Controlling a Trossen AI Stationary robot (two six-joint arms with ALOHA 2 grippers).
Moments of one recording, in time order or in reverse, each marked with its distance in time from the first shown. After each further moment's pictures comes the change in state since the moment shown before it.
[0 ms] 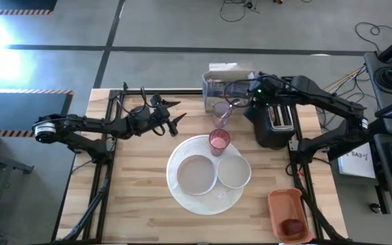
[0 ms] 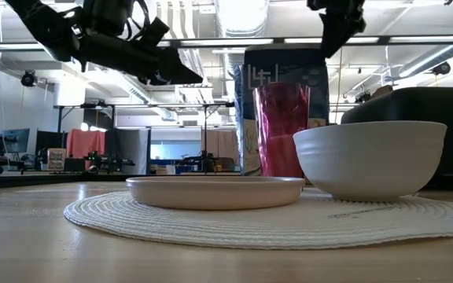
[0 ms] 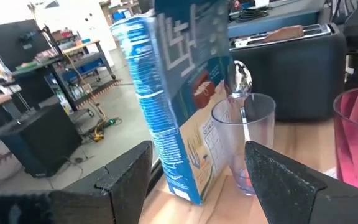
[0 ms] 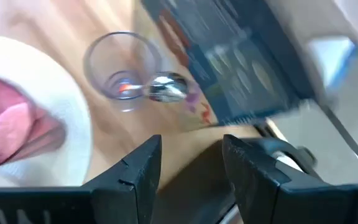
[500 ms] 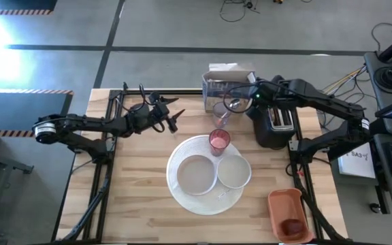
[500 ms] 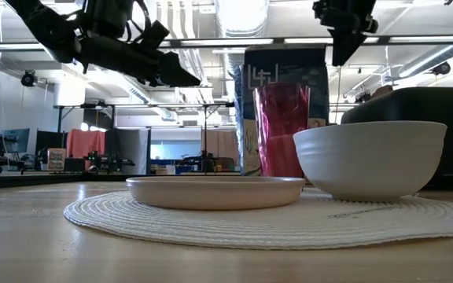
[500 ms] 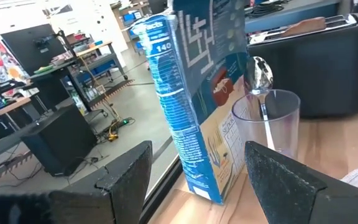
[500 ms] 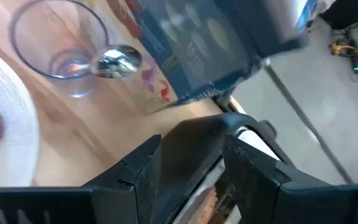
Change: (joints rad) left arm 0.043 0.000 0.000 0.004 -0.003 0.035; right arm -0.001 -0.022 -0.079 -0.039 0.154 0.038
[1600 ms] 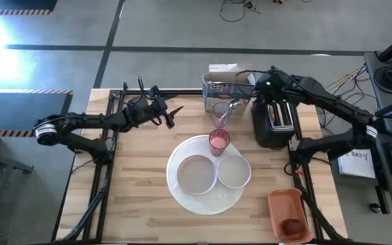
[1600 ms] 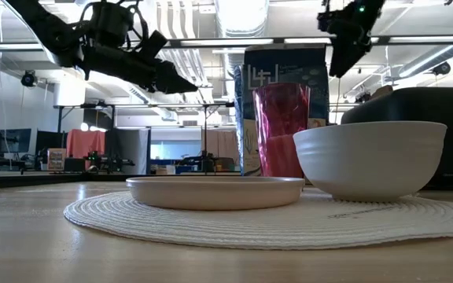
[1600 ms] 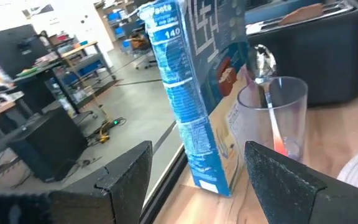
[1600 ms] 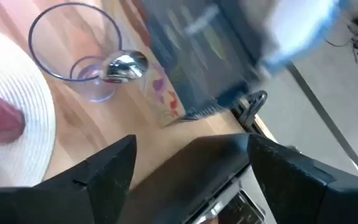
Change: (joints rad) left arm 0.136 0.001 0.000 -0.021 0.194 0.044; right arm -0.211 -0.113 -0.159 0.220 -0.264 -0.264
